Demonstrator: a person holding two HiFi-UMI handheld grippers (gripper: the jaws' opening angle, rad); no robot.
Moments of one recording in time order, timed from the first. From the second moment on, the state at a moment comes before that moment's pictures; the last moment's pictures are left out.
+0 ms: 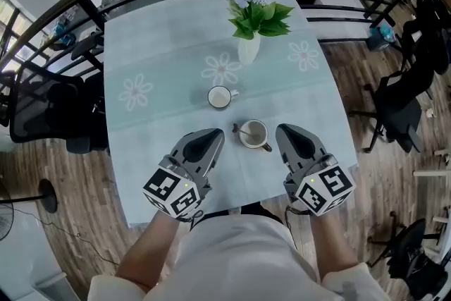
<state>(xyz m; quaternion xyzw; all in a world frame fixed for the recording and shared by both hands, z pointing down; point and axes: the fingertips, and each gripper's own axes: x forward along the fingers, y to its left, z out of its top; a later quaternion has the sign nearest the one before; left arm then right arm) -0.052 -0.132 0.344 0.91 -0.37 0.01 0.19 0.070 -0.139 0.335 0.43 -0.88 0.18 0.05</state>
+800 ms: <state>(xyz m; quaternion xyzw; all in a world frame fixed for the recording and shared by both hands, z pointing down) -0.048 -0.126 0.337 0.91 -0.36 0.01 0.19 0.061 -0.129 0.331 0.42 -0.89 0.18 0.06</state>
